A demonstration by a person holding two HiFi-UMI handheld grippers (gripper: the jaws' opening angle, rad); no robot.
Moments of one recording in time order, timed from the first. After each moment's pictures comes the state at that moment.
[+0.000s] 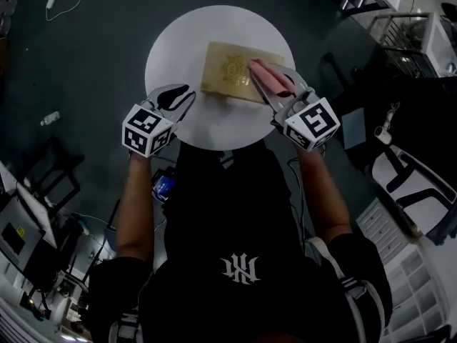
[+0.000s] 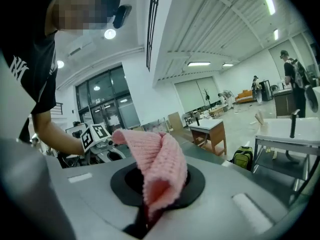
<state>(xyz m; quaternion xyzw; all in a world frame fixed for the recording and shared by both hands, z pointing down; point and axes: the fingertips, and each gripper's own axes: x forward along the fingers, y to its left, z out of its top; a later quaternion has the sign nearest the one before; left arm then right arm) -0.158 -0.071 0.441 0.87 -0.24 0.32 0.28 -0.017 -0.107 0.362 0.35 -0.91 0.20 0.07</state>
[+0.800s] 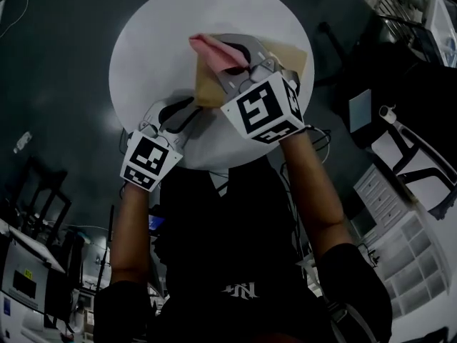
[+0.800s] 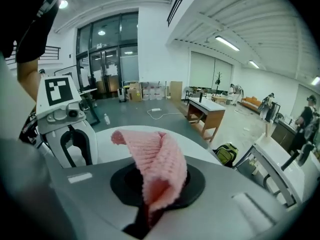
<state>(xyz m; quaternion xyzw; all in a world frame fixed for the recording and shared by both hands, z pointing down) -0.136 -0.064 0.559 0.90 -0.12 0.33 0.26 -0.098 -0.185 0.525 0.35 -0.87 0.11 0.34</state>
